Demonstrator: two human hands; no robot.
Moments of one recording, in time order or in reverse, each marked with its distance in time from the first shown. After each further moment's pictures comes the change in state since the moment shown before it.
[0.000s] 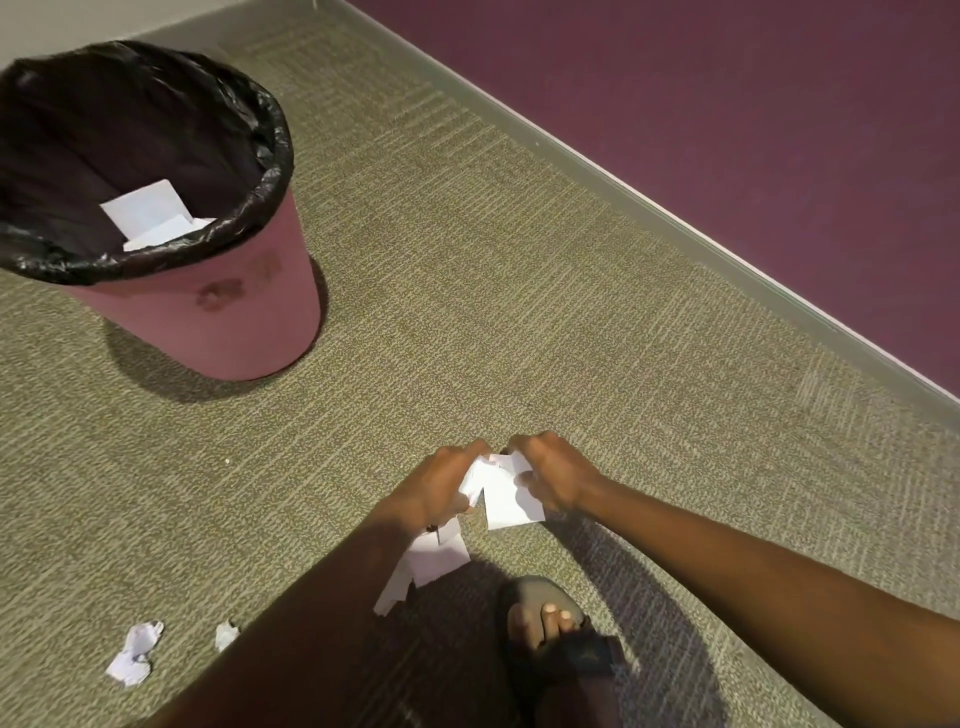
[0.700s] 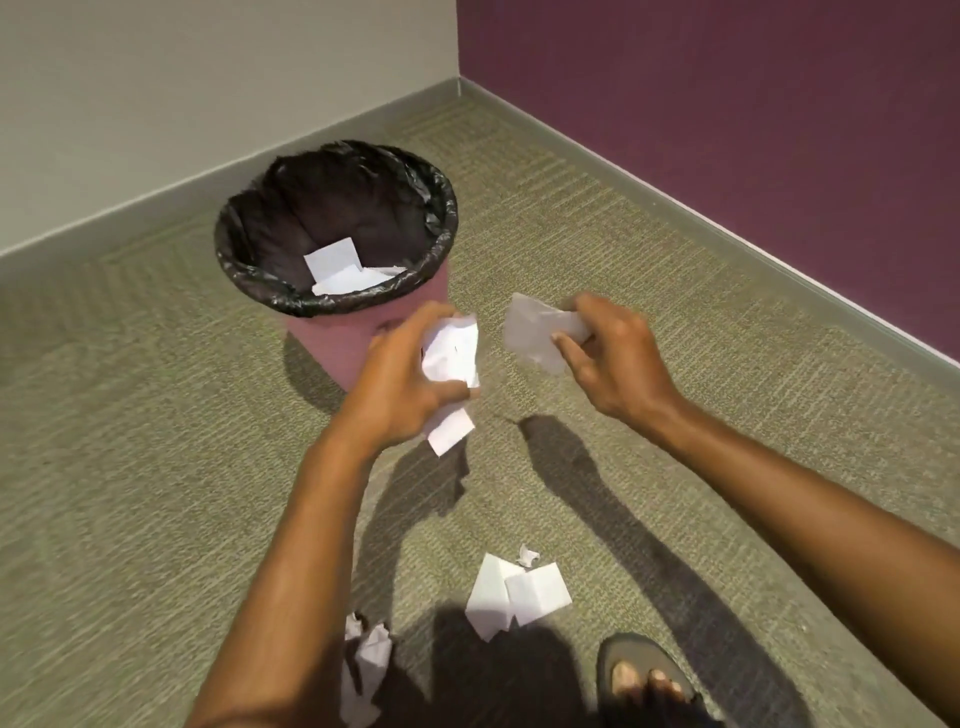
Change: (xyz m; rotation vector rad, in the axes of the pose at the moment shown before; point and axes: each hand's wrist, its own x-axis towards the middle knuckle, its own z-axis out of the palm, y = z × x) left_hand -0.124 0.006 -0.202 -0.311 0.690 -0.038; right_hand 0.034 -0.123 -0.146 0.209 0.716 -0.348
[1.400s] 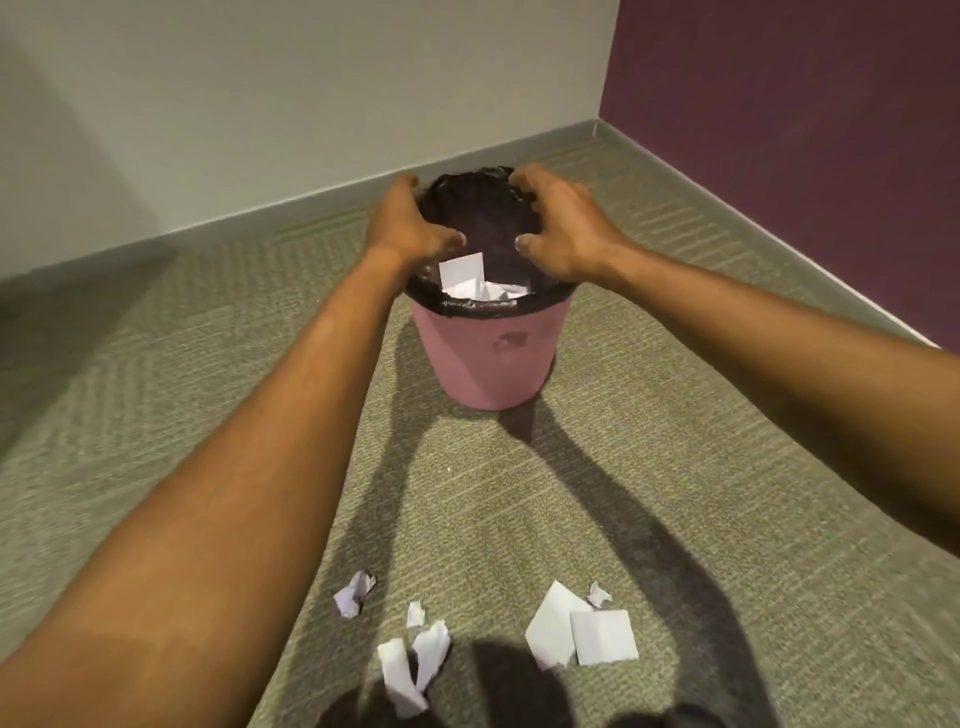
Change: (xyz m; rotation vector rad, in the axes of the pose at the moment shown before) left_hand 0.078 -0.013 -0.139 0.034 0.472 -0.309; right_hand 0.165 -0.134 0.049 0.062 -0.258 -0.125
